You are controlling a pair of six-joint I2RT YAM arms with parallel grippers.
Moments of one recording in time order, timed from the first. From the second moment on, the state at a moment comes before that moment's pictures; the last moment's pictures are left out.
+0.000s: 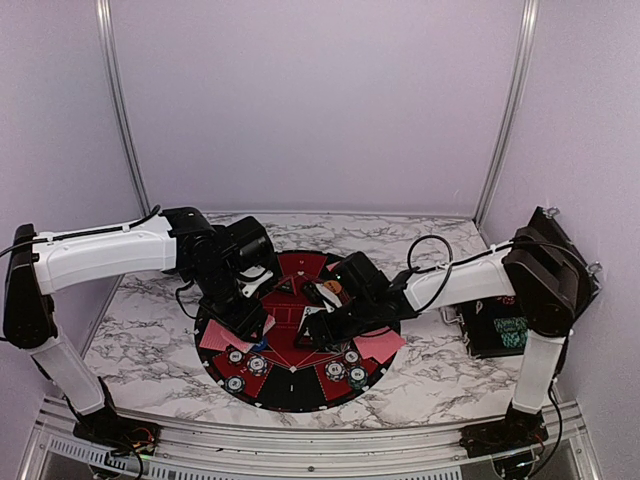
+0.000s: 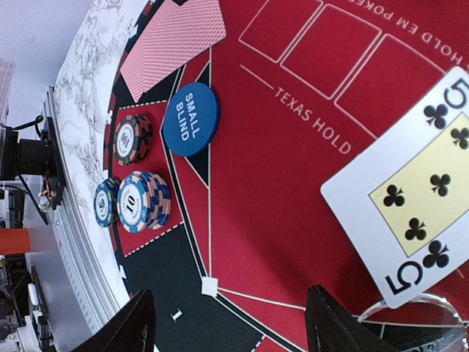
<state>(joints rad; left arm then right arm) -0.92 1.65 1.38 -1.12 0.03 -0.29 0.90 1.90 1.12 -0.09 -0.49 0.48</state>
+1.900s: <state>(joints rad) -0.92 1.63 1.37 -1.11 0.03 -0.29 0.87 2.17 1.43 -0.03 -0.38 0.66</state>
